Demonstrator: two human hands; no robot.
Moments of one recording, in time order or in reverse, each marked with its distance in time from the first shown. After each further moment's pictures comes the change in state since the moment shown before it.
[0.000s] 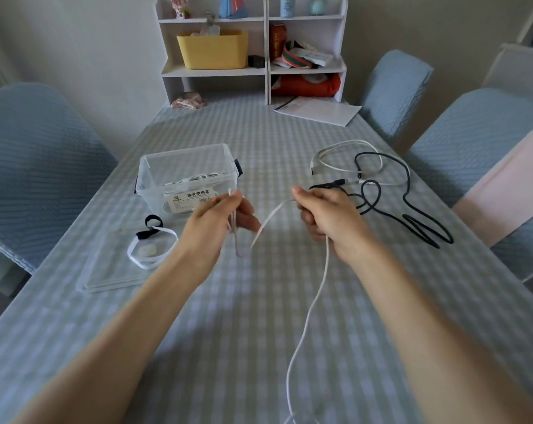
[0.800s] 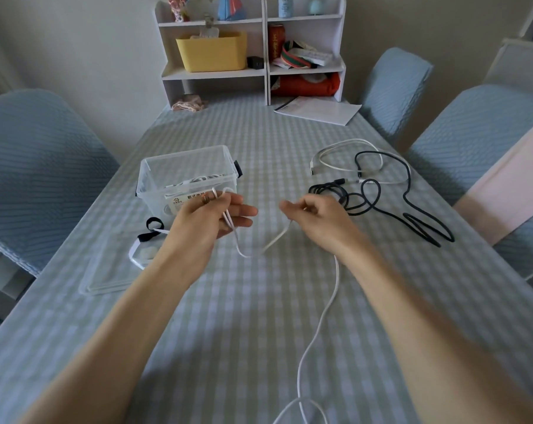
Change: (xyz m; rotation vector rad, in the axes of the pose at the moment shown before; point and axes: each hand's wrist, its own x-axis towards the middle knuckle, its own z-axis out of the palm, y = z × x) left_hand -0.003 0.013 -0.006 -0.021 0.087 -0.079; right_hand -0.003 0.007 0.001 -0.432 0.013 -0.100
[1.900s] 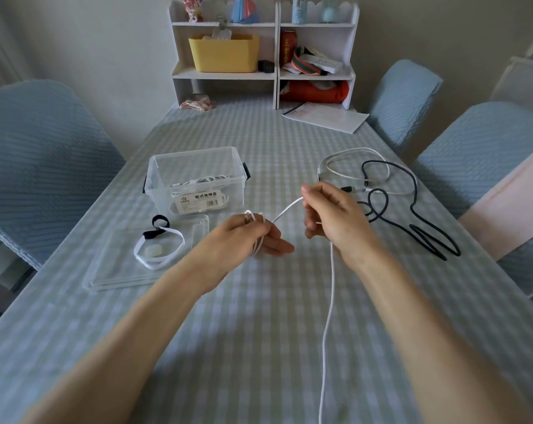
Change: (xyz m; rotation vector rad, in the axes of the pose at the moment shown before) left_hand -0.019 0.001 0.014 0.191 -0.366 -0.091; right_hand -0.002 -0.014 -0.003 0.441 0.012 -0.060
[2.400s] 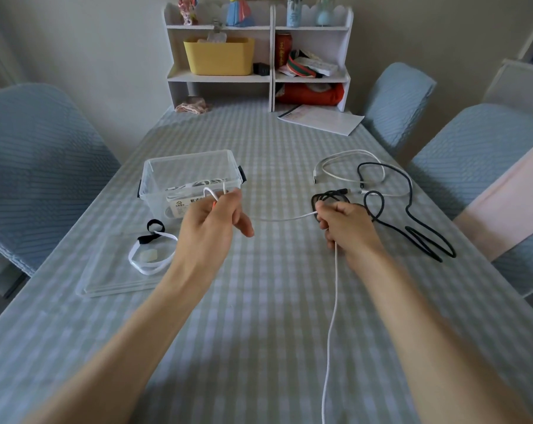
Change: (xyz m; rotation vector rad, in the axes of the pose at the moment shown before) left_hand -0.008 0.009 -0.004 -0.024 0.470 0.248; right_hand 0.016 0.027 -0.018 -0.132 0.242 0.248
